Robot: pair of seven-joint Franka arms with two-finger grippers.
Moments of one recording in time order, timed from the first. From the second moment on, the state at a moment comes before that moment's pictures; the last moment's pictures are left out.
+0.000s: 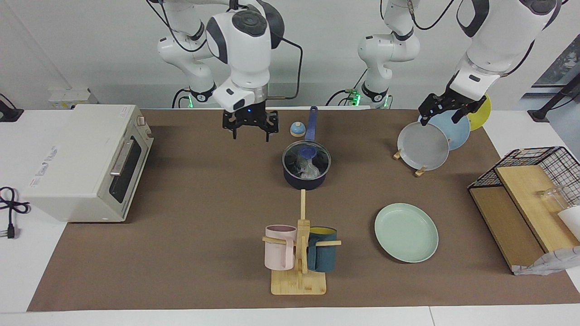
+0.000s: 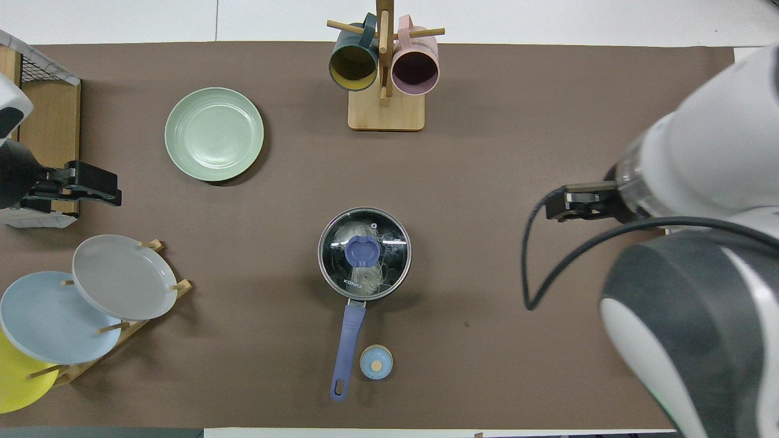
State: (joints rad) left arm -0.08 -0.02 -0.04 -1.60 -0.02 1.52 -0.13; right arm 0.13 -0.03 0.13 -1.58 -0.08 1.47 0.26
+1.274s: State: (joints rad) left arm -0.08 -0.02 -0.04 -1.60 -0.02 1.52 -0.13; right arm 0.00 -0.02 0.05 -1.56 -0.05 1.43 0.10
